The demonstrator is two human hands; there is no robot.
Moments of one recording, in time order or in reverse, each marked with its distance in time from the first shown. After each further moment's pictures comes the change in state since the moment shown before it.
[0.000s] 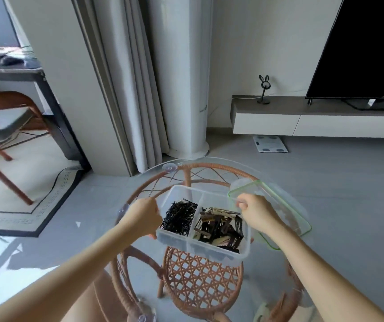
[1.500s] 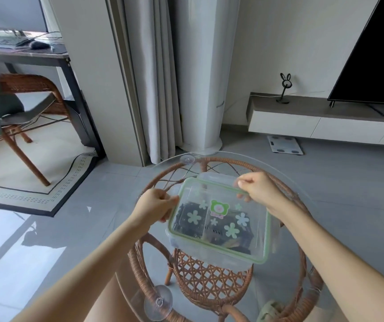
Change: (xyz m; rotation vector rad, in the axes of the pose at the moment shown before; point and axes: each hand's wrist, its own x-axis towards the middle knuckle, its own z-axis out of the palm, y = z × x) left_hand -0.013 -0.031 0.007 -0.600 0.171 -0.038; right_hand 0.011 -0.053 -0.009 0.347 -0.080 -0.025
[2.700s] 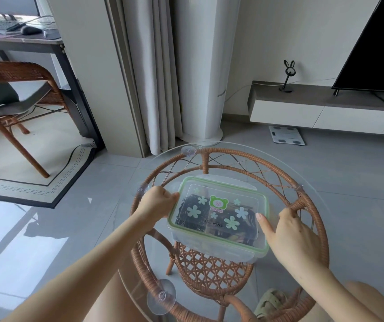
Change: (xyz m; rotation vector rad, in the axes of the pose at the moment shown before) left_hand 0.015 -0.015 0.014 0.155 0.025 -0.089; right_hand -0.087 0.051 0.024 -0.789 0.279 0.153
